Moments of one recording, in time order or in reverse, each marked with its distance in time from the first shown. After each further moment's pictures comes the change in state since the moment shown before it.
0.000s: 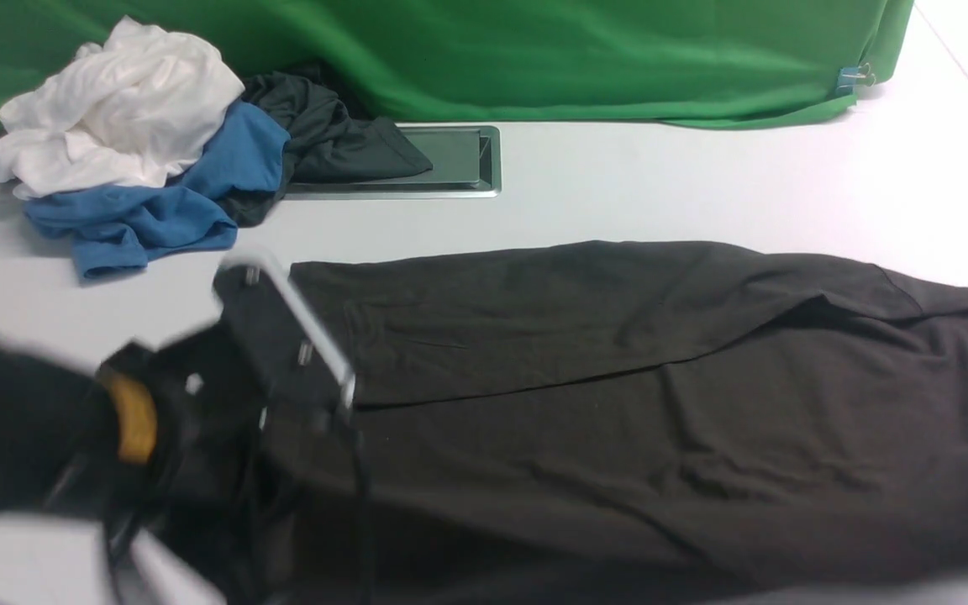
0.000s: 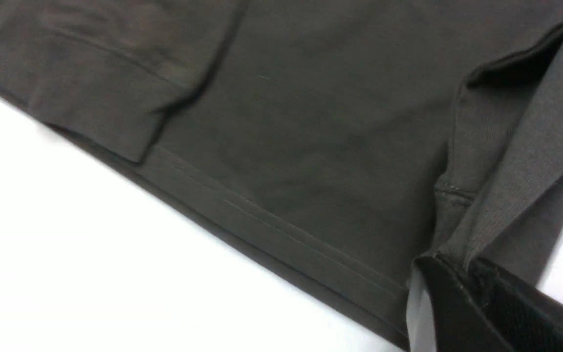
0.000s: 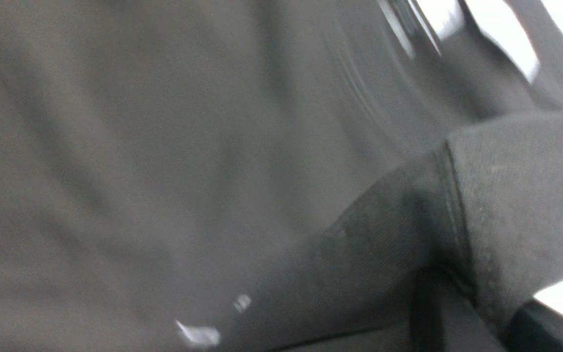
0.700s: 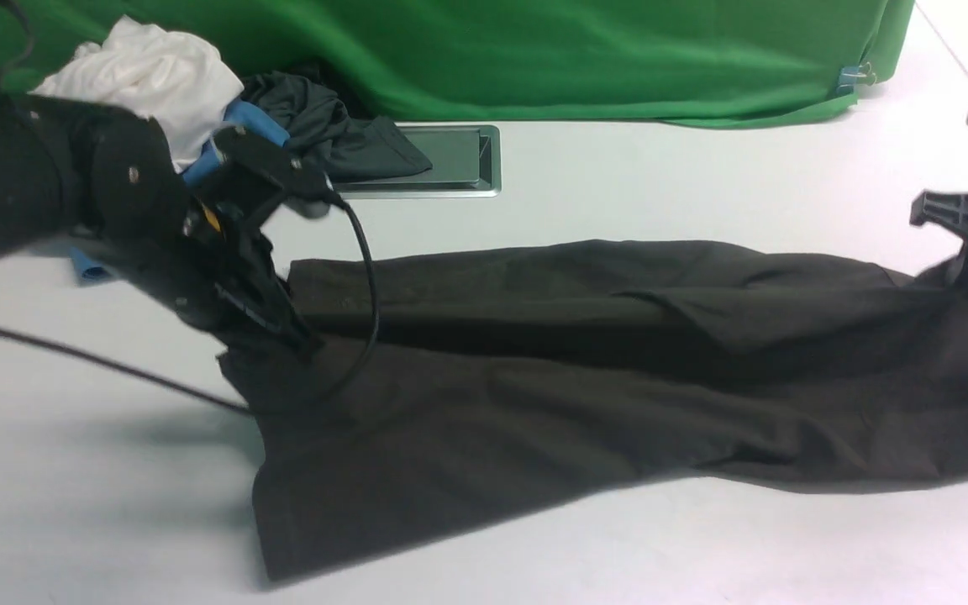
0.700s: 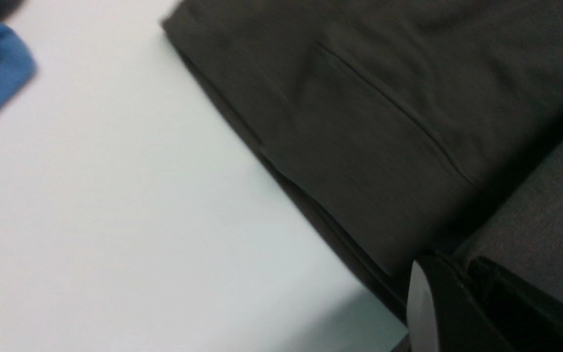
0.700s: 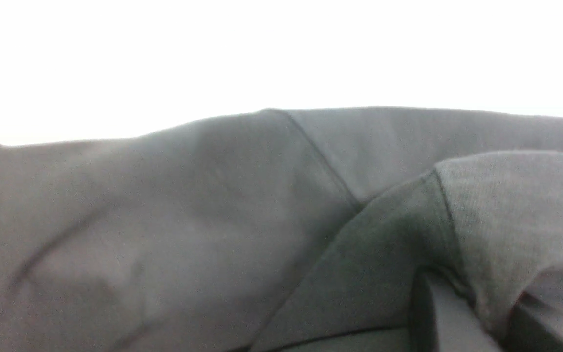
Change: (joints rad) right arm 0.001 0.595 -0.552 0.134 -0.053 -0.172; left arm 0.333 0.484 -0.300 -0.035 -0.161 0.050
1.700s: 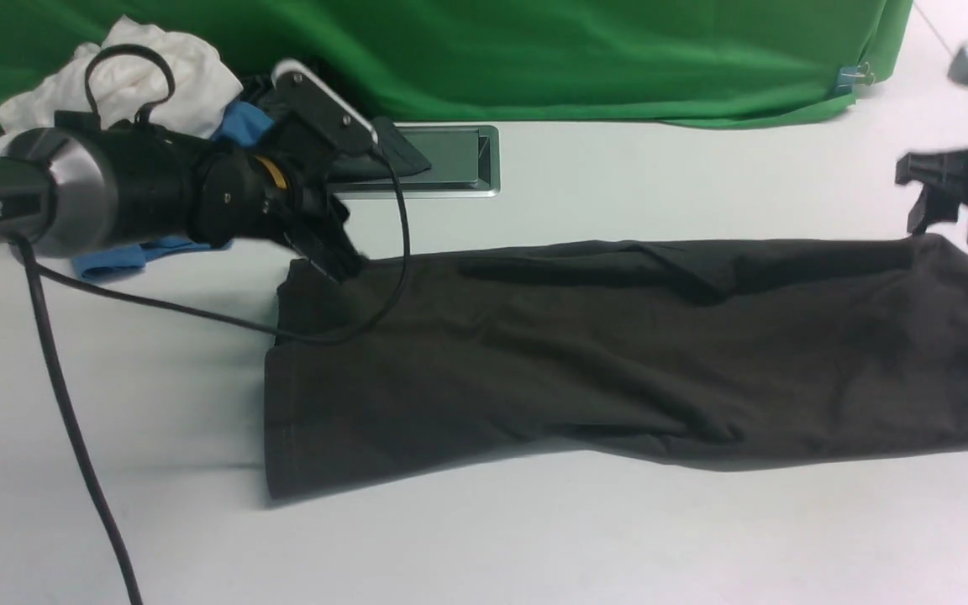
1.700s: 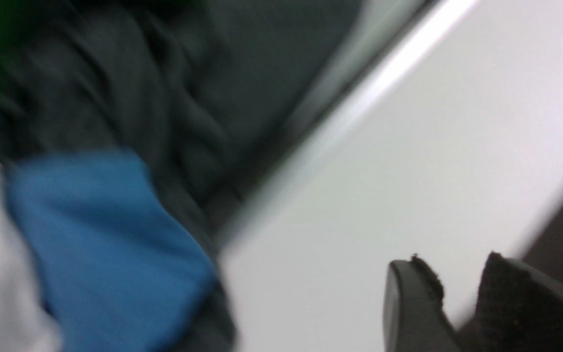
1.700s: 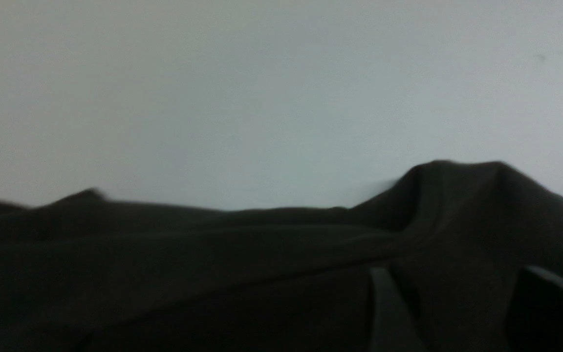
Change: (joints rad) right arm 0.068 -0.020 -0.054 0.021 -0.061 -0.139; left arm 0.021 0.294 -0.132 0.134 -0.637 0.072
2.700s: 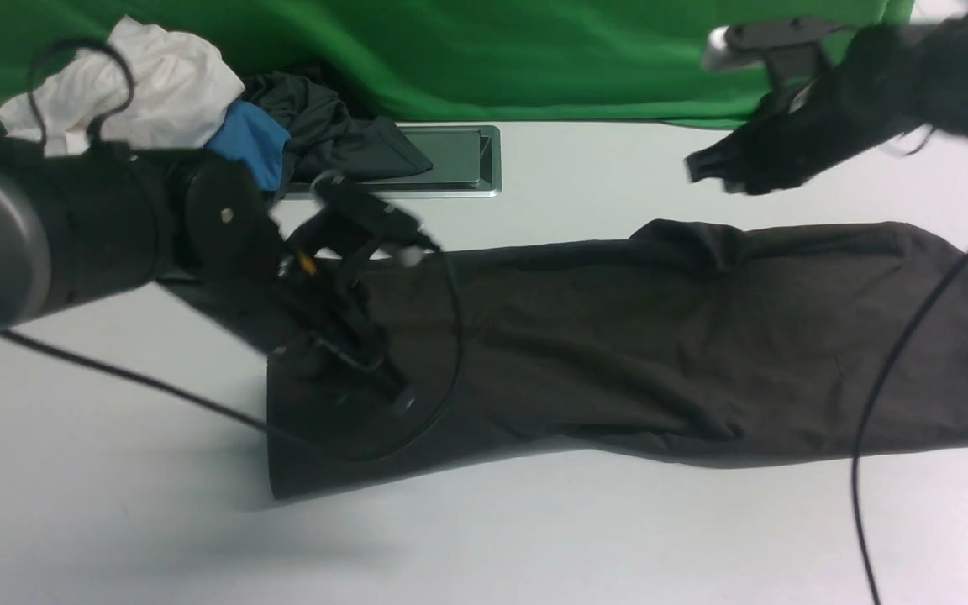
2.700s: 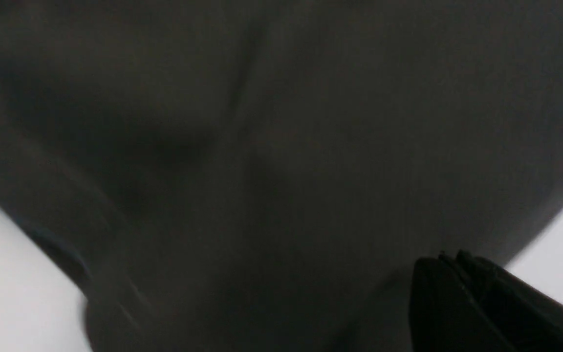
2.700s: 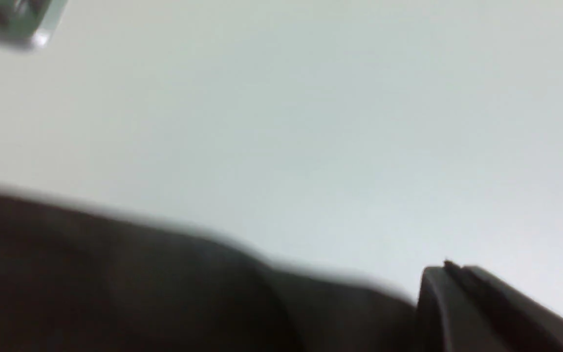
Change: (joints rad) right arm 0.237 0.166 -0.208 0.008 -0.060 -0.177; left arm -0.152 -0.269 0.220 -0.385 0.635 -0.023
